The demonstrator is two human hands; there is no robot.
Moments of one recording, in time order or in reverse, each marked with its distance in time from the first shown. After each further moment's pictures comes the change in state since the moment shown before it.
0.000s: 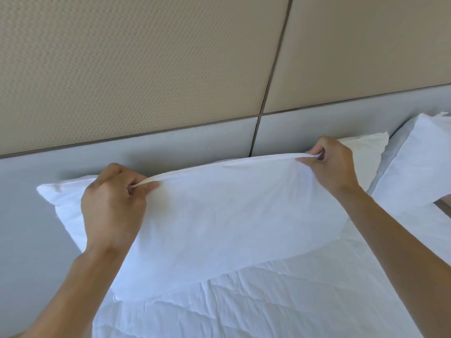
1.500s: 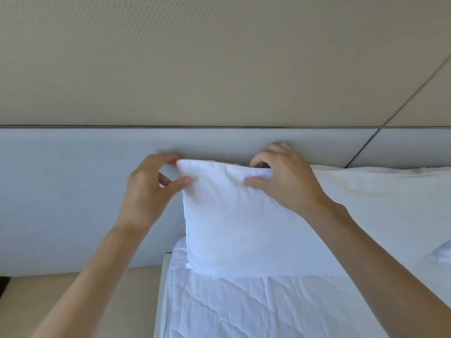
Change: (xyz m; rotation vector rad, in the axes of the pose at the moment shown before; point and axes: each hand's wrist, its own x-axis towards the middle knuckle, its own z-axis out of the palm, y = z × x) left_hand 0.000 -0.127 -0.094 -0.236 -0.173 -0.205; right_hand -0.083 -0.237 0.129 -0.183 -0.421 -0.532
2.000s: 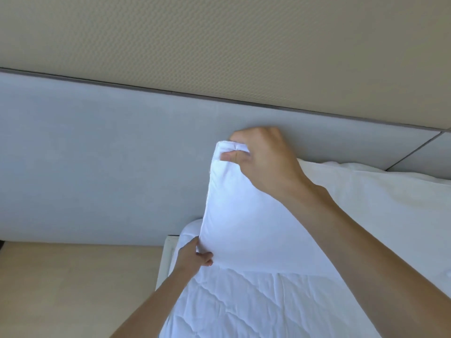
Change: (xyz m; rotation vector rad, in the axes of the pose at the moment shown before) left_hand -0.110 -0.186 0.138 -0.331 -0.435 -0.748; right_hand 0.047 -0.088 0.052 0.112 -0.072 -0.081
